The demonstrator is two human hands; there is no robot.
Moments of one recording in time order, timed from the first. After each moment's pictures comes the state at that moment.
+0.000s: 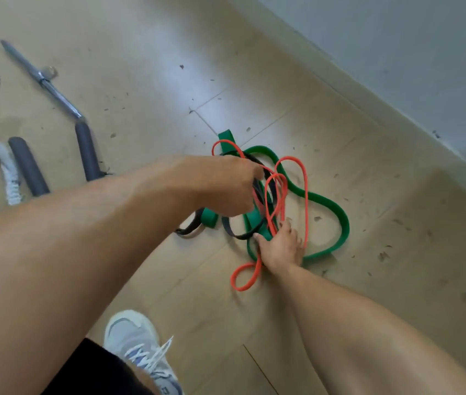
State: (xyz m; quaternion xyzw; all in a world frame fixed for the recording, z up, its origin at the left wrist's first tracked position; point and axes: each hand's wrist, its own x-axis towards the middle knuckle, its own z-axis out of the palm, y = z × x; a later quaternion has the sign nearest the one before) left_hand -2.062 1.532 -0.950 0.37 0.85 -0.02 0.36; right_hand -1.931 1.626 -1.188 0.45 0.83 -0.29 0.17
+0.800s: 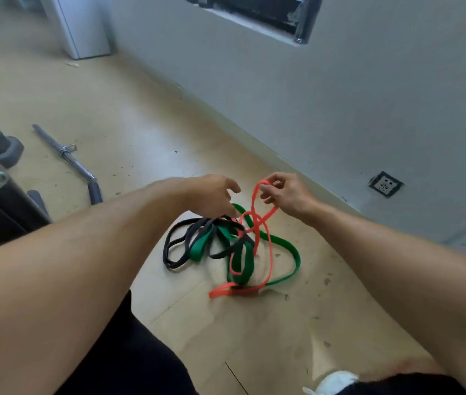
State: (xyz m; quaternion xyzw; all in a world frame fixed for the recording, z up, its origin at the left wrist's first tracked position) left_hand -1.997 1.459 -0.845 0.36 0.88 0.14 0.29; right_hand -1.935 1.661 -0.906 0.23 0.87 -0.43 -0.02
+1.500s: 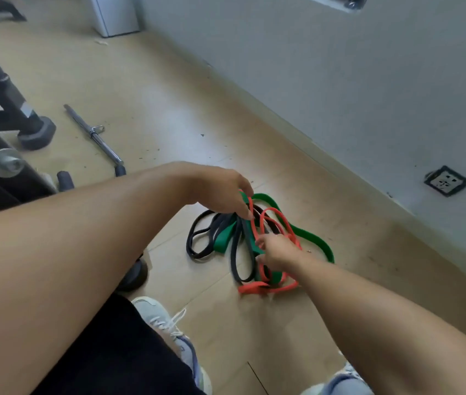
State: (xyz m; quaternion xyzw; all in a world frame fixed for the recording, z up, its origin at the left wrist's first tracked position) left_hand -2.029 1.439 -0.863 0.31 0.88 0.11 0.35; right_hand -1.947 1.613 -1.068 0.16 0.93 -0.20 0.27
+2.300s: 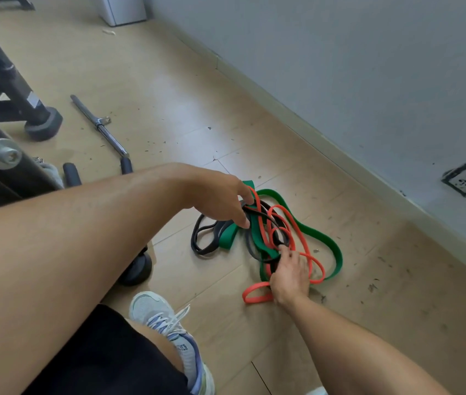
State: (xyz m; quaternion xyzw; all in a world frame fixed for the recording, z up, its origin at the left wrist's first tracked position) left_hand -2.031 1.429 -0.876 0.32 0.87 0.05 0.37; right_hand -1.896 1.595 -1.147 0.31 0.93 -0.13 0.12
